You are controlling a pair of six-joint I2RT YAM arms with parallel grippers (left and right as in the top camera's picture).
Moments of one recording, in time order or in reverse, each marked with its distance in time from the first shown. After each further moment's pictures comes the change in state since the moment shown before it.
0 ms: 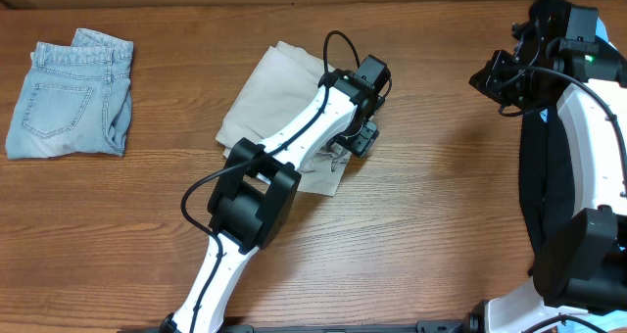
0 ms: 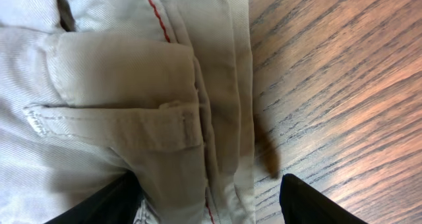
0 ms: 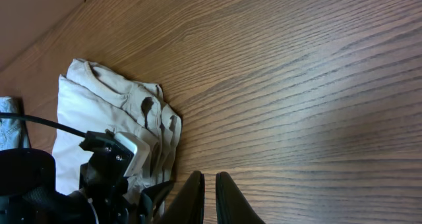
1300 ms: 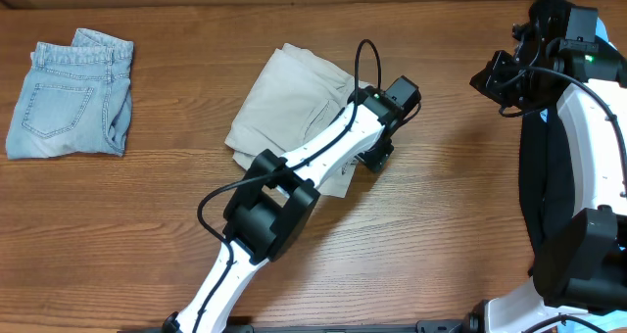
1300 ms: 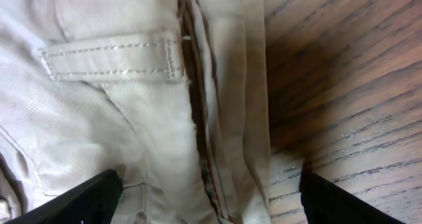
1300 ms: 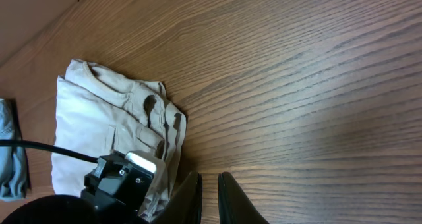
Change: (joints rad) left arm -0.108 0.000 -0.003 -0.036 -0.255 -0.098; right arm 0.000 0.000 0.000 -0.008 0.016 0.000
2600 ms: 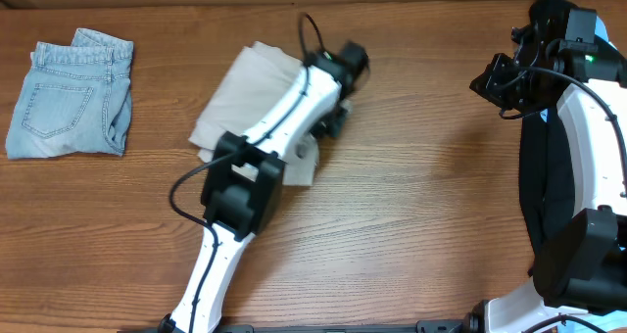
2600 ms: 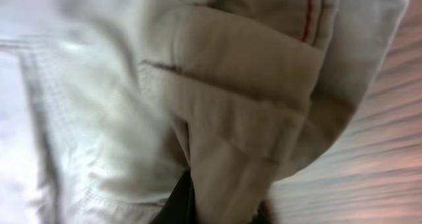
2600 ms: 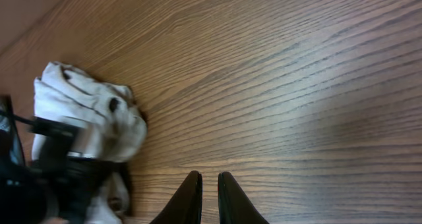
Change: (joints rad) left arm 0.214 0.040 0.193 -0.270 0.049 -0.035; right arm 0.000 0.000 0.000 -0.027 0.006 -0.003
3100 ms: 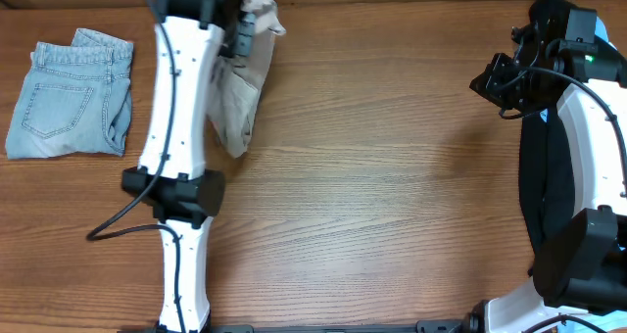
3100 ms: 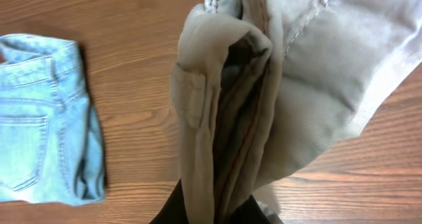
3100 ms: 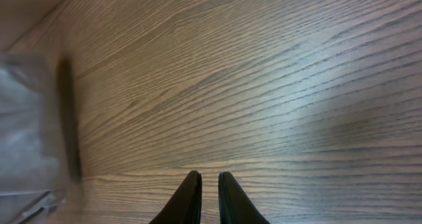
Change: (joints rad) left arm 0.330 -0.074 0.712 -0.385 0.001 0.128; right arm 0.000 0.000 0.000 0.003 0.000 0.000
